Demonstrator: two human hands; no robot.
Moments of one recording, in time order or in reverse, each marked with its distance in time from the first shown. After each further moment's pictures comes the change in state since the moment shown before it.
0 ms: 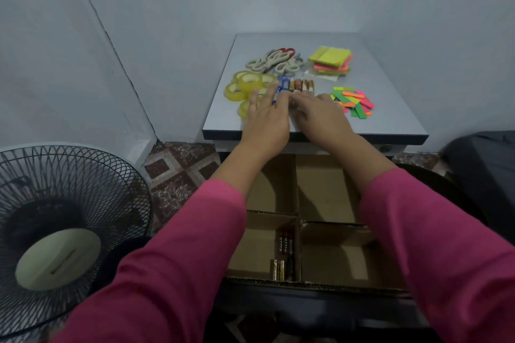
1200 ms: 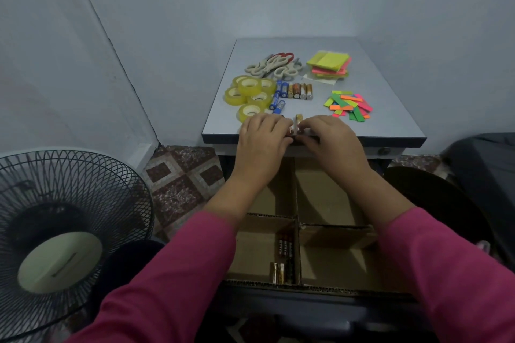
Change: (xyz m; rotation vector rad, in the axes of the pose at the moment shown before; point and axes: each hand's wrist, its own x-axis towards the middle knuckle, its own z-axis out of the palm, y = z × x) left_hand -0.046 -0.001 -0.001 0.024 0.283 0.169; right_hand -0.054 0.005 -0.001 0.146 0.348 -0.194
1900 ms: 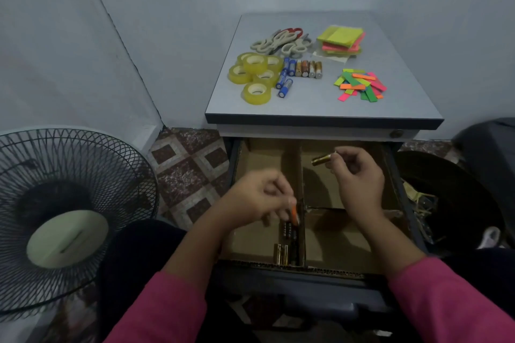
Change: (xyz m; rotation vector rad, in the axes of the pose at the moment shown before) left_hand -0.075 0.018 -0.064 -1.028 -0.844 -0.675; right_hand -0.093 -0.019 0.010 0.693 0.160 0.787
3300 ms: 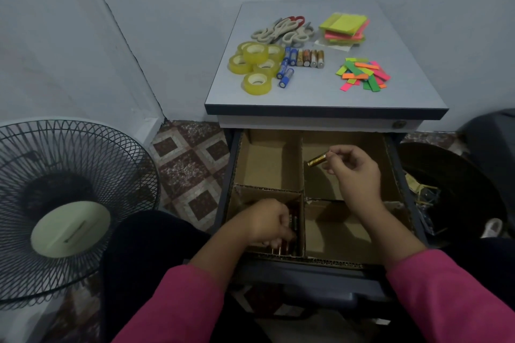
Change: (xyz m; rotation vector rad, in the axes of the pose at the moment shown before) left_hand 0.017 -0.047 0.037 0.379 -0.235 -0.334; right_hand -0.002 0.005 -0.003 0.072 -0.093 0.208
